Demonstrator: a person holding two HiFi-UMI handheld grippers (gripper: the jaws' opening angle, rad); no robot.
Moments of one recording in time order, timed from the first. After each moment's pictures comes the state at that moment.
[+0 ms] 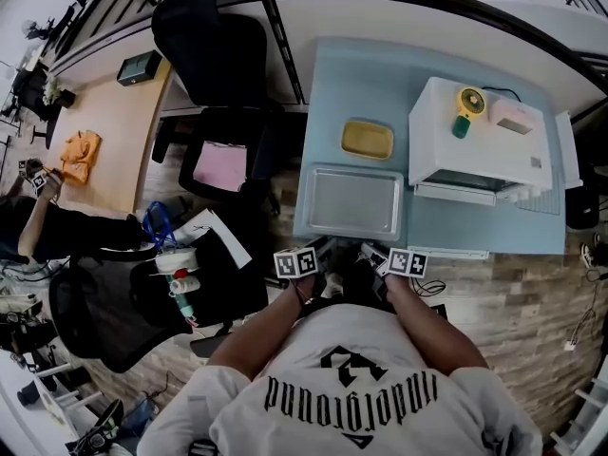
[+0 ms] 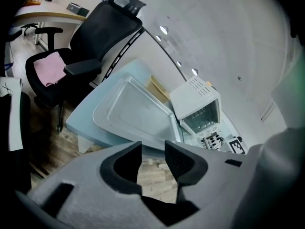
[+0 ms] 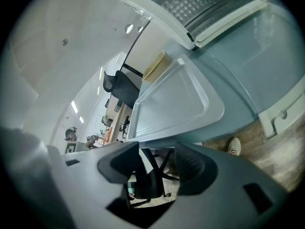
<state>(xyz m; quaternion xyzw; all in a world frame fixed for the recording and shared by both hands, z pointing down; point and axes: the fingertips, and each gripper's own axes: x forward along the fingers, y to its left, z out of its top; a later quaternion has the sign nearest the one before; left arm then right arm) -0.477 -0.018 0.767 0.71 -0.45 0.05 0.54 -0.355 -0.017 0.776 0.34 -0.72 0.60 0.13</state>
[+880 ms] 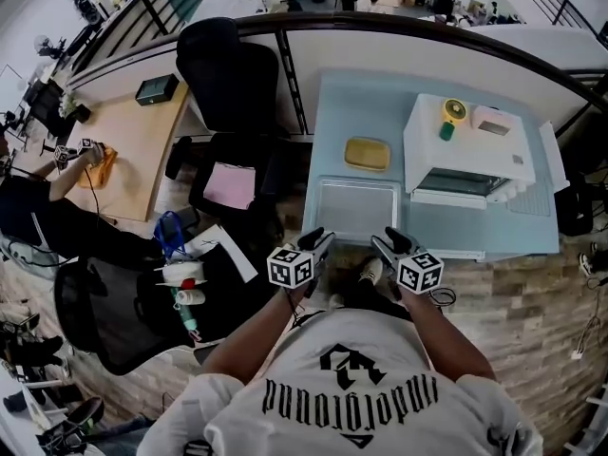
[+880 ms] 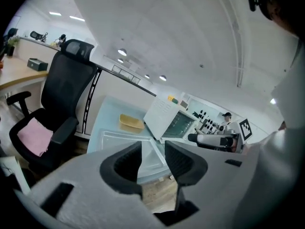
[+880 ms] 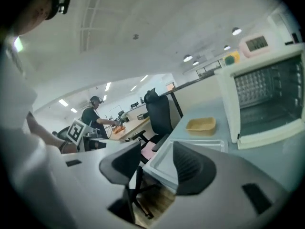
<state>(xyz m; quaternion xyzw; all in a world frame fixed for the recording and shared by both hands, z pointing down) -0.501 -0.018 0.619 0.84 -0.45 0.06 0.32 -0.363 -0.025 0.589 0.34 -0.90 0.27 0.09</state>
